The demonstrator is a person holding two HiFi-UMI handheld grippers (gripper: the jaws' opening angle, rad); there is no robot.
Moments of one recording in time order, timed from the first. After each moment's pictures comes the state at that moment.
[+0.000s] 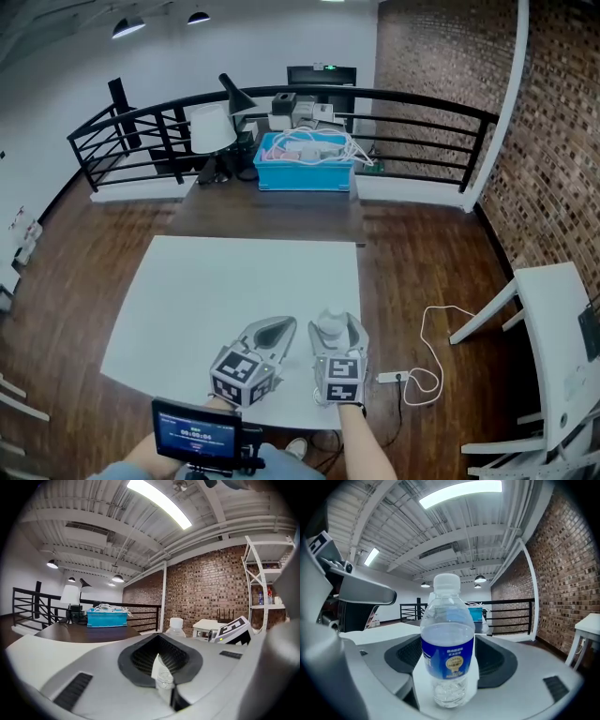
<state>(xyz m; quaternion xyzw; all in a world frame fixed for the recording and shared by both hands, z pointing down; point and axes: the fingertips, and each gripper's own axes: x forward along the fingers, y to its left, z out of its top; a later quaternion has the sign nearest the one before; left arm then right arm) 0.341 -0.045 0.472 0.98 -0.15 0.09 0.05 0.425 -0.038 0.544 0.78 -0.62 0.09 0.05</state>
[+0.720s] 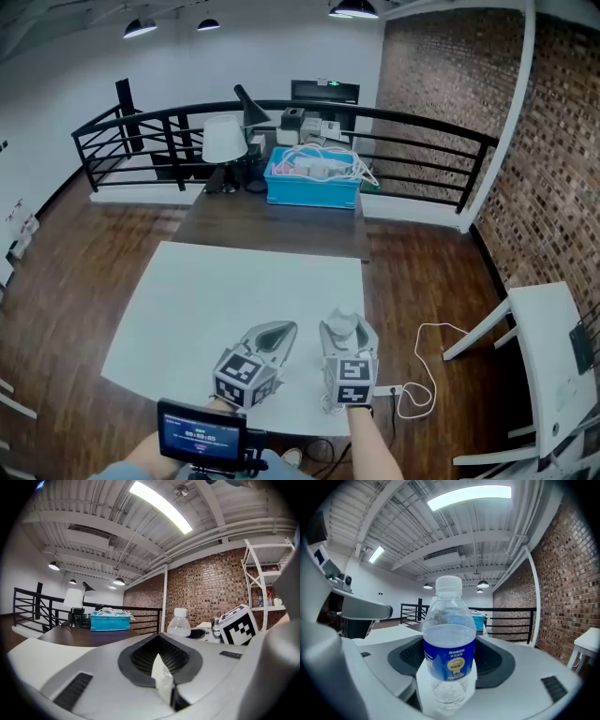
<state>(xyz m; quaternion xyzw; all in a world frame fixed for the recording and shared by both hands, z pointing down) 0.317 -0.065 0.460 0.98 -0.16 0.07 0.04 0.418 -0.047 0.495 0.77 -0.63 0.06 0.07</state>
